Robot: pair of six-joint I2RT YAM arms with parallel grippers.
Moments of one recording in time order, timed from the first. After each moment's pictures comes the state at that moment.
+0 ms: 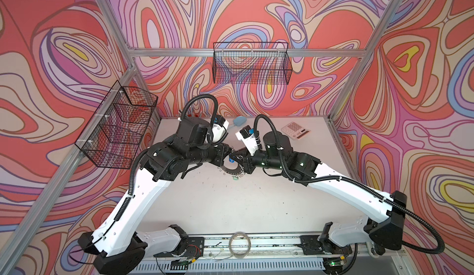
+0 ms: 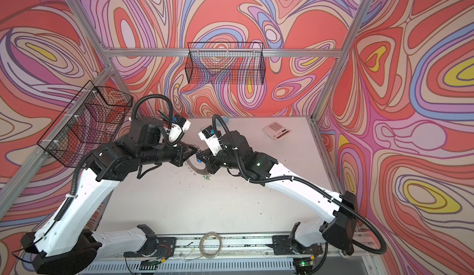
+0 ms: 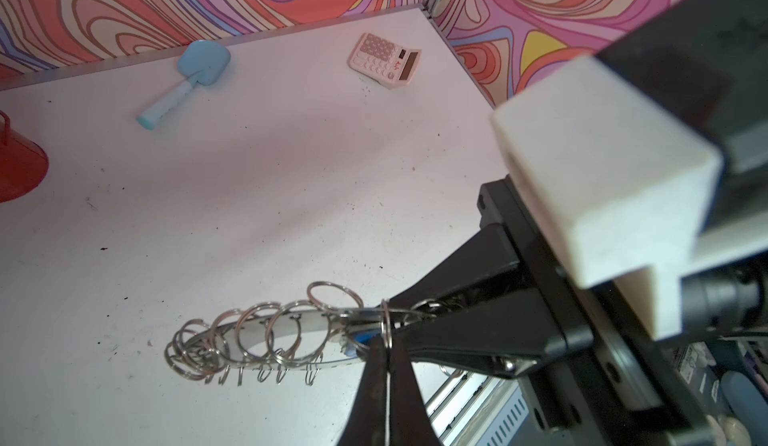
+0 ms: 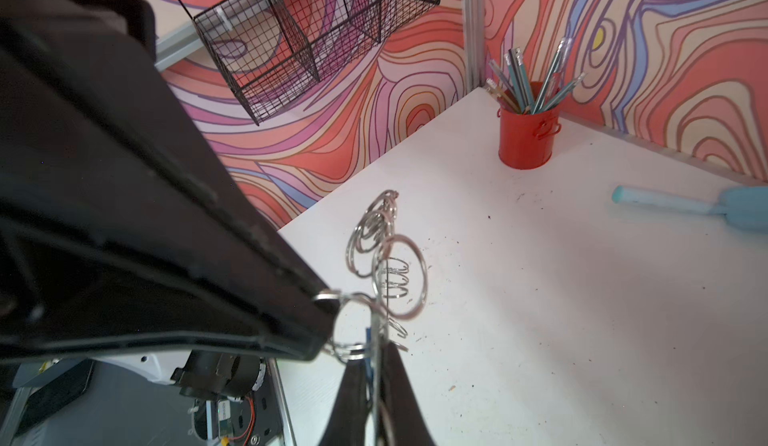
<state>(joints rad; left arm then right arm) -0.61 1.24 1.68 -1.15 0.20 -0.26 0.89 1.42 1.36 -0.32 -0.29 0.24</state>
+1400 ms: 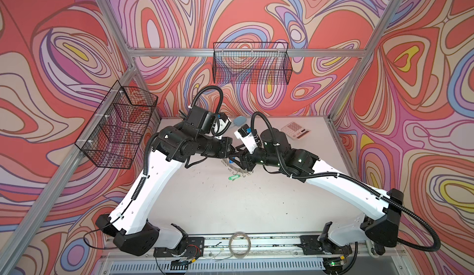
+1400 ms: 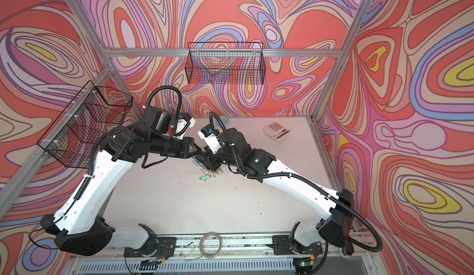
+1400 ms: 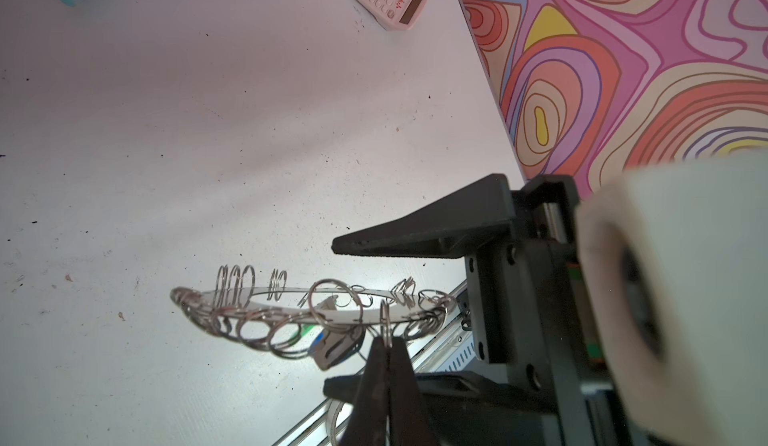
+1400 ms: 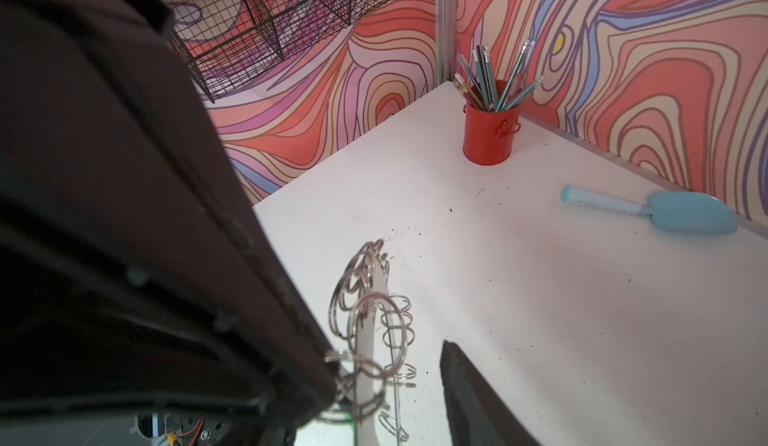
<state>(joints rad) -0.58 1.39 1.85 -1.28 0.32 -0.43 0.90 1.44 1.41 -0.38 -0.15 0.15</state>
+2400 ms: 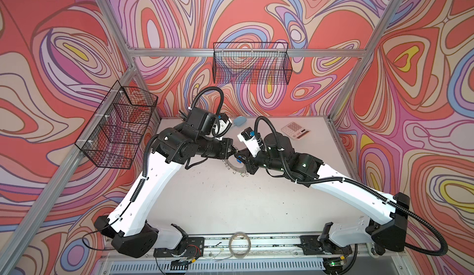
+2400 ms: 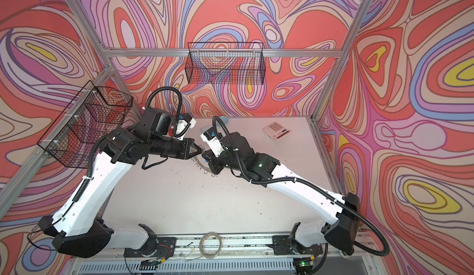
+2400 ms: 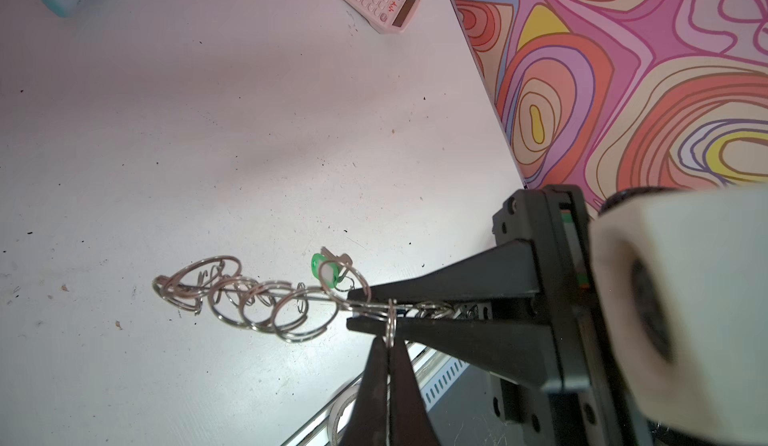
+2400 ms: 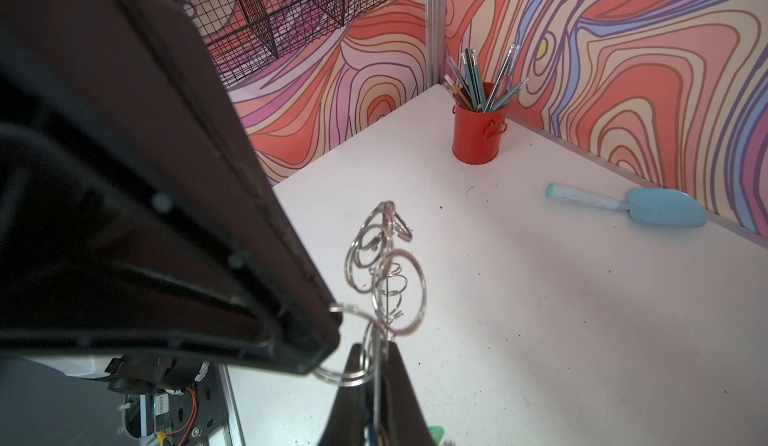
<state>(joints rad) -0.59 1.38 1.83 -1.26 0.32 -0.41 0.91 1.38 1.35 -0.37 -0.13 0.14</state>
